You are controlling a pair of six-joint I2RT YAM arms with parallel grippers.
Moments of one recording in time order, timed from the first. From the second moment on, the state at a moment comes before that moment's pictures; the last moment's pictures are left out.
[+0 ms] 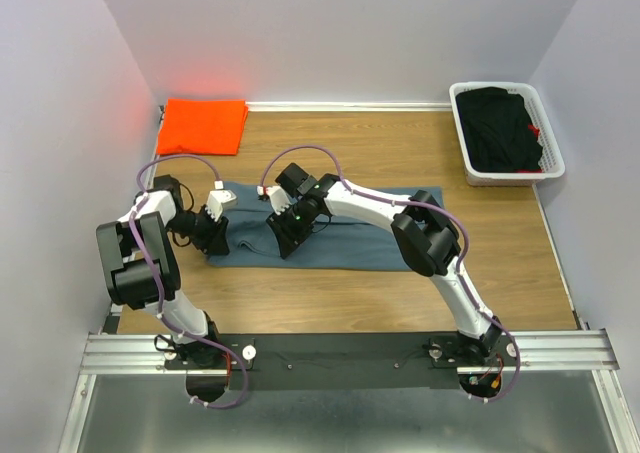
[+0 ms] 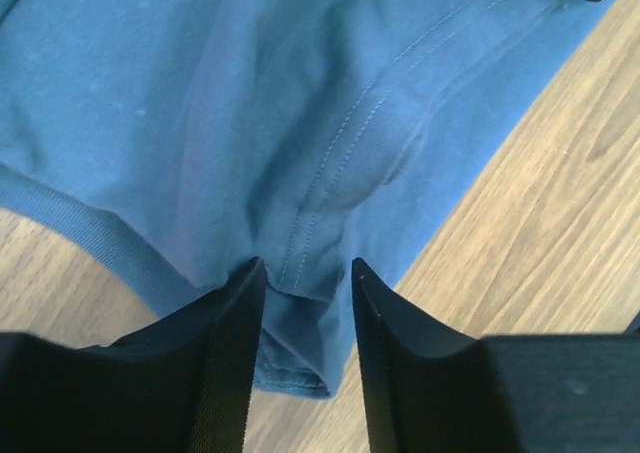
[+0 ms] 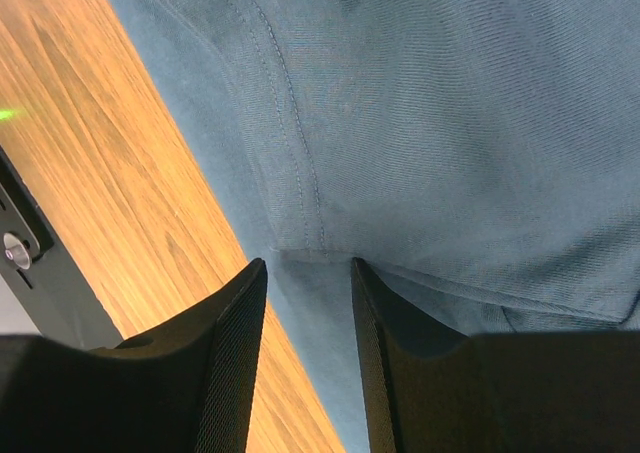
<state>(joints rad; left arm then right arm) 0.28 1.66 0.95 -0.85 0.70 1.08 0.90 2.30 1.83 -0.66 -0.49 0.06</state>
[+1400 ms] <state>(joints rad) 0.25 1.45 0.92 -1.09 0.58 1.17 0.90 2.13 1.73 -0.64 -0.49 -0.03</state>
